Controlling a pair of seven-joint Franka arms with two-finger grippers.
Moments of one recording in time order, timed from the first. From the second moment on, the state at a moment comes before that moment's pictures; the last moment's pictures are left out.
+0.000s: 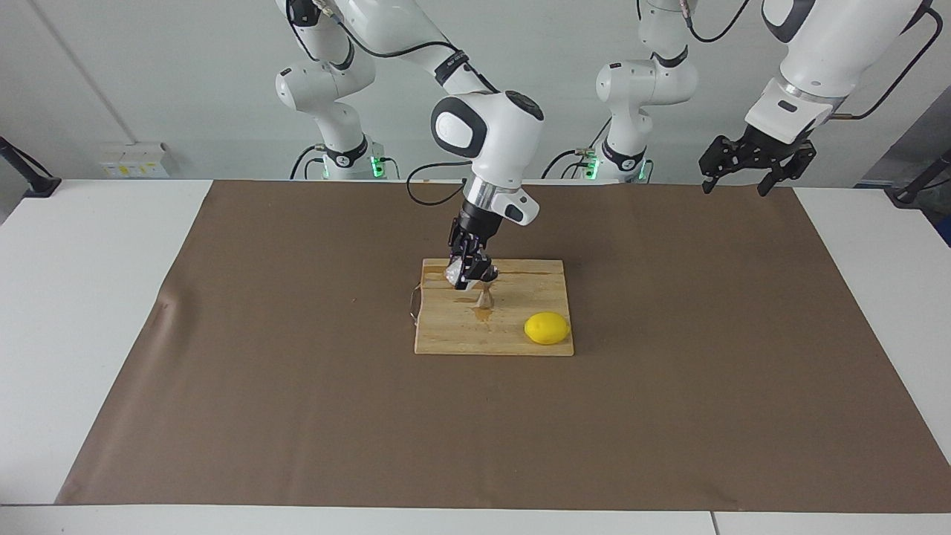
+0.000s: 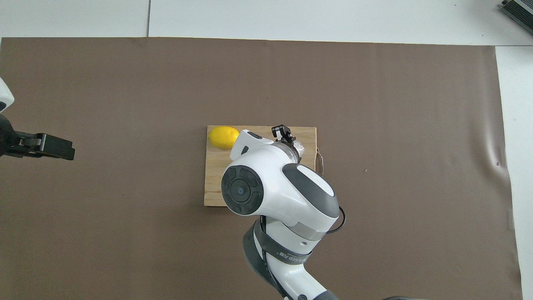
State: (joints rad) left arm -0.03 -0.09 -0.06 -1.64 -0.02 1.52 0.02; right arm 0.60 0.28 0.10 -1.75 -0.58 2.02 -0.90
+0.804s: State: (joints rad) left arm -0.03 -0.09 -0.06 -1.64 -0.02 1.52 0.02; right arm 0.61 0.28 0.10 -1.75 -0.61 2.02 -0.91
